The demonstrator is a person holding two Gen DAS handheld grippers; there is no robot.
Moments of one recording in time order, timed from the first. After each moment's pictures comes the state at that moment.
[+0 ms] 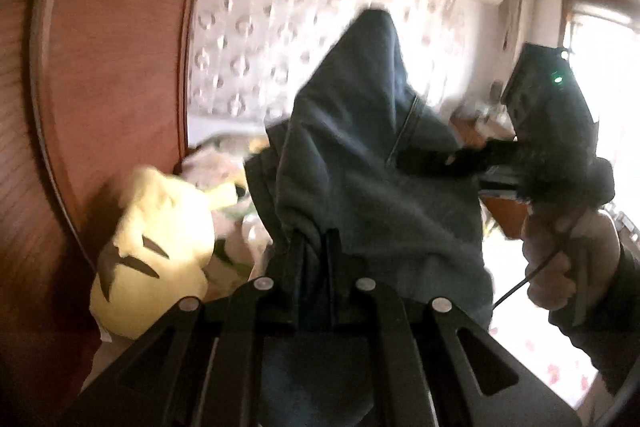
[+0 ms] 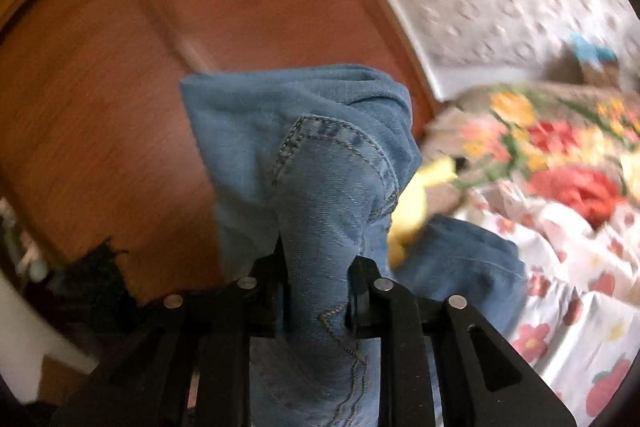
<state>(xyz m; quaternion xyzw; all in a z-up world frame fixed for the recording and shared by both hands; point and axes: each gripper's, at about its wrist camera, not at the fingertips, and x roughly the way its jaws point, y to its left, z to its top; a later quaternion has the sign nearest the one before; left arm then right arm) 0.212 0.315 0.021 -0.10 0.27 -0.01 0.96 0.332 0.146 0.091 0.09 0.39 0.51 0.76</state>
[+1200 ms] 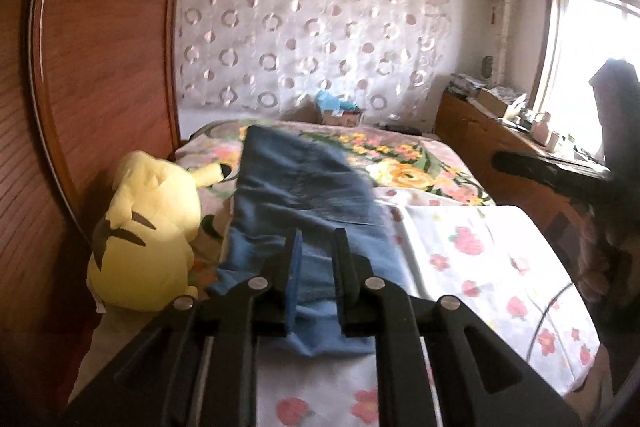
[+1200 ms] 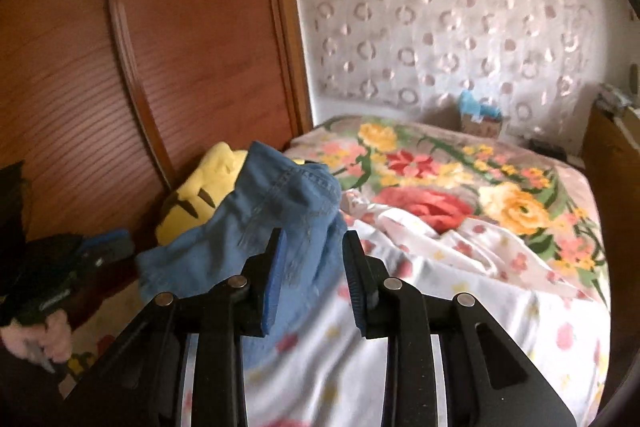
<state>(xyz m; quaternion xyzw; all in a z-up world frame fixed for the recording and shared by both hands) 0.145 0.240 0.030 -0.07 0.27 -0.02 0.96 0.243 0.016 0.087 -0.06 0.30 0.34 0.89</state>
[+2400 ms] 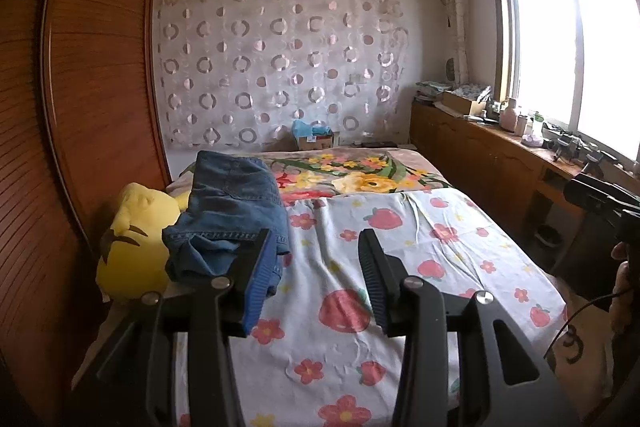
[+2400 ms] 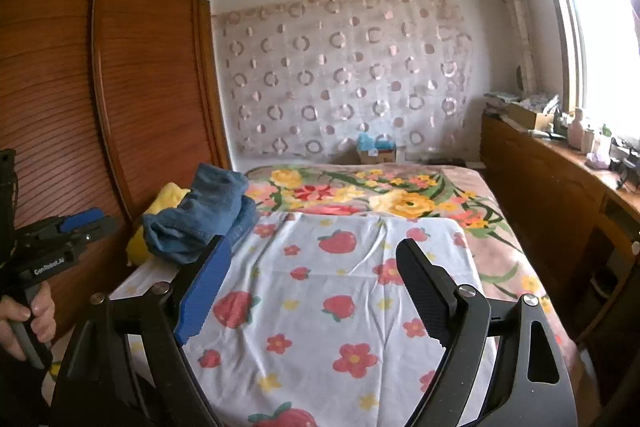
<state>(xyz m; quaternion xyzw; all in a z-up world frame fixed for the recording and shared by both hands) 0.012 0.107 0.056 -0.01 0.22 -0.03 0.98 0.016 -0.187 0.103 0.00 0.20 0.19 0.96</state>
